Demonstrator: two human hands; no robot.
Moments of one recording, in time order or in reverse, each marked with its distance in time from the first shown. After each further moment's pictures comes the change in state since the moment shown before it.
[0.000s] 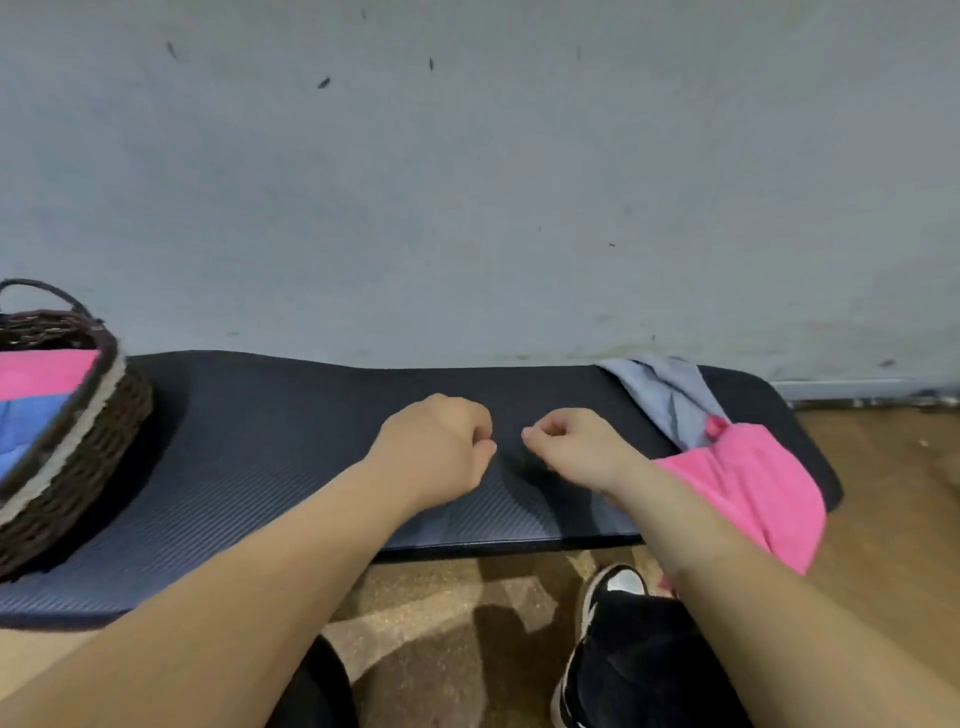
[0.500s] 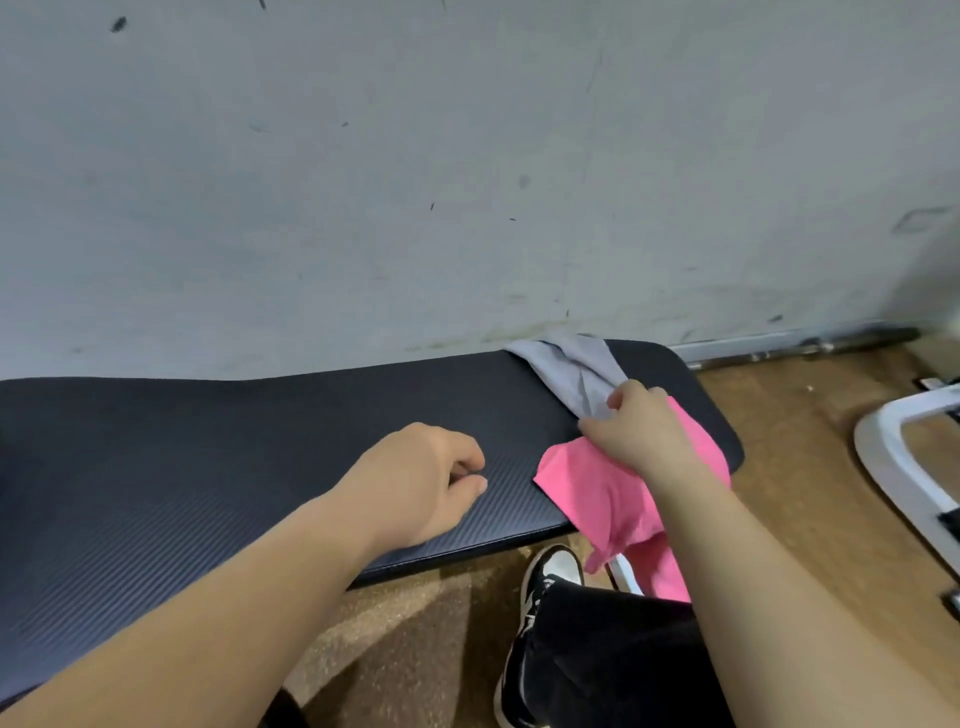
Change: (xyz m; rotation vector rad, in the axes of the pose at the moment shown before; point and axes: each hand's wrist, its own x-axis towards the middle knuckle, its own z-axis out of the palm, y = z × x) left_hand 0.033 0.052 0.049 -0.195 -0.098 0.206; right_hand 0.010 0.106 -0.095 -0.272 0.402 0.304
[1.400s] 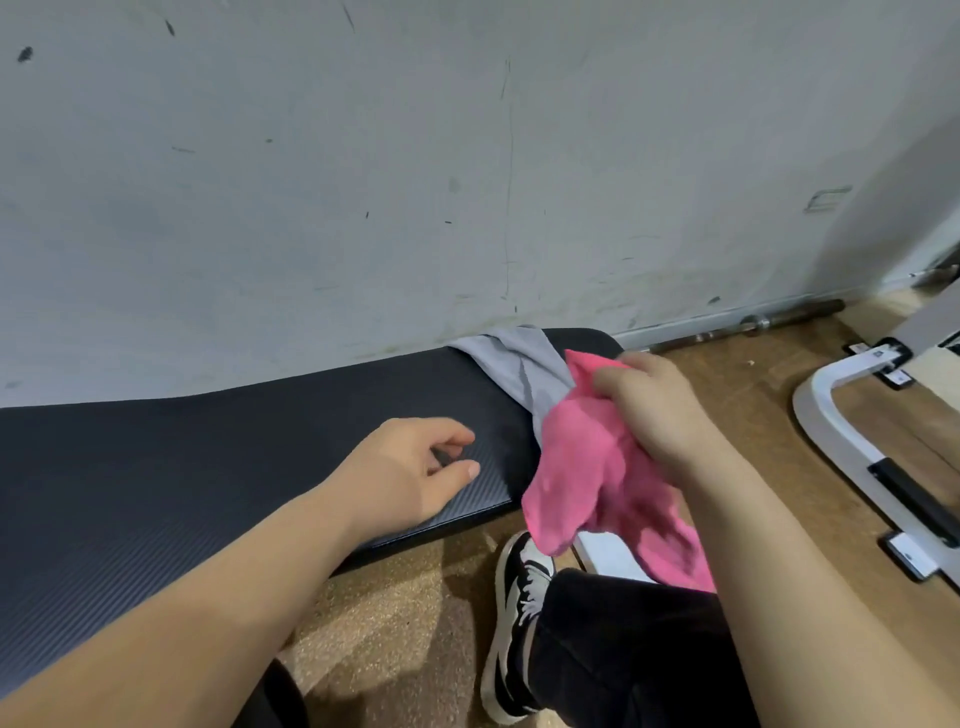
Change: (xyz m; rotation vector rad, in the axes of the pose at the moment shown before) left_hand 0.004 0.038 0.018 -0.212 -0.014 0.008; right_hand -0.068 0.024 -0.080 0.635 0.066 -0.055
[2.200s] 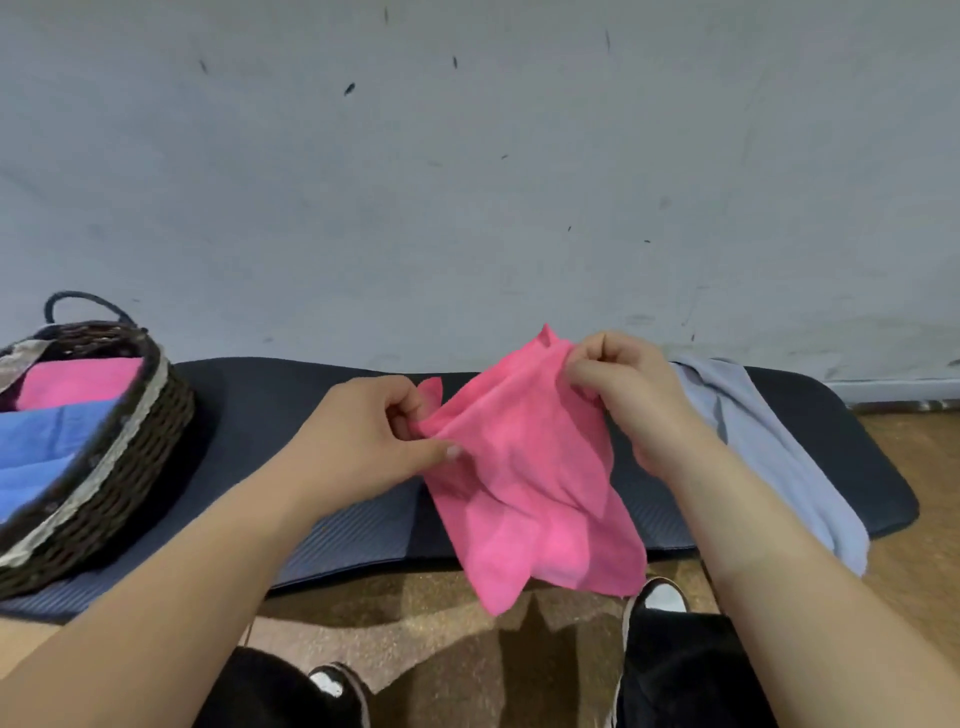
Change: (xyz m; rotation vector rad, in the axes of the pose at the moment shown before) left_hand -0.111 -0.074 -0.142 0.053 0.408 -0.292; right_hand -0.019 -0.095 0.175 0.314 -0.415 -0.225
